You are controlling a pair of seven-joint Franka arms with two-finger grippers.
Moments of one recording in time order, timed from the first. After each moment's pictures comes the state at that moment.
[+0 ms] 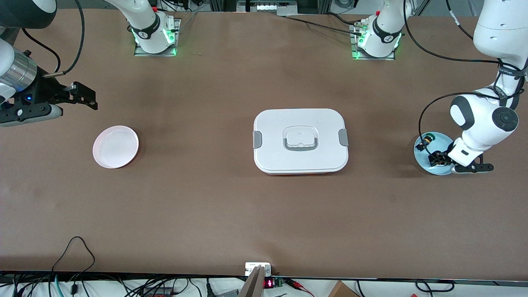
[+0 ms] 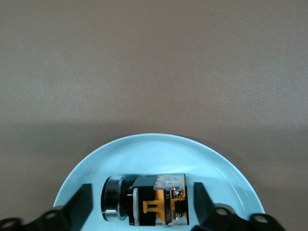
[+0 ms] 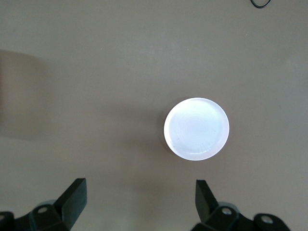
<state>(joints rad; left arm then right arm) 0.16 0.51 0.14 -2.10 -0.02 2.72 0.24 0.30 0.04 -0.24 -1.64 0.03 1.64 -0.13</state>
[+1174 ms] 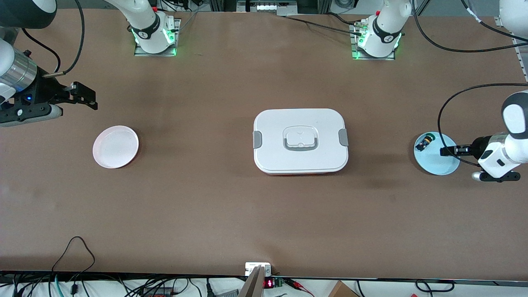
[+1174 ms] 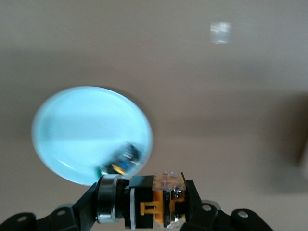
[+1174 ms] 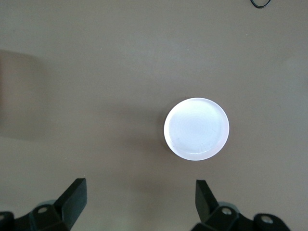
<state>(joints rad) 0.14 0.45 0.10 -1.61 -0.18 1.73 0.22 0.30 0.04 -0.24 -1.64 0.03 1.64 -0.13</state>
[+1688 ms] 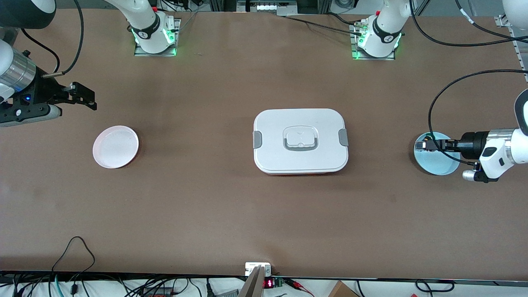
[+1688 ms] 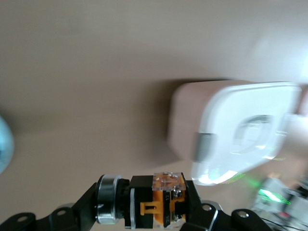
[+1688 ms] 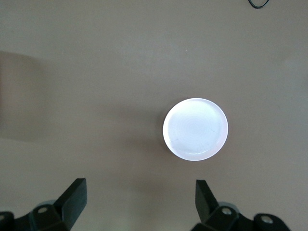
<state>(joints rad) 0.14 0.45 0.05 -1.48 -0.59 1.50 0.22 0.29 0.04 -0.24 -1.64 0.03 1.65 -0.13</state>
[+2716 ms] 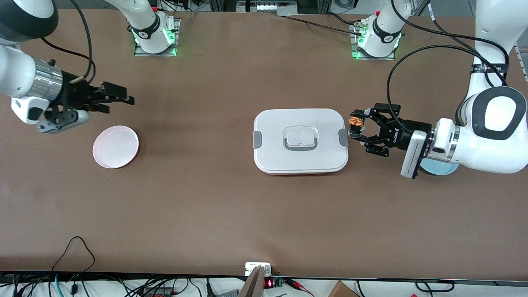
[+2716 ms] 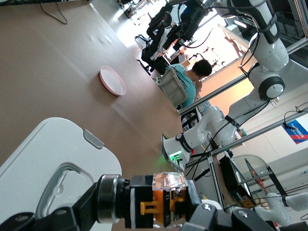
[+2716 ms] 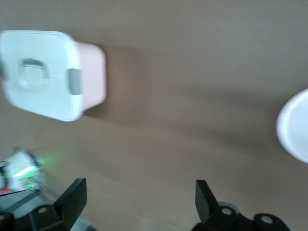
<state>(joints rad) 0.13 0.47 -0.21 -1.48 -1.07 1.44 1.08 0.31 0.13 -0.23 -1.65 0.54 1.56 -0.10</state>
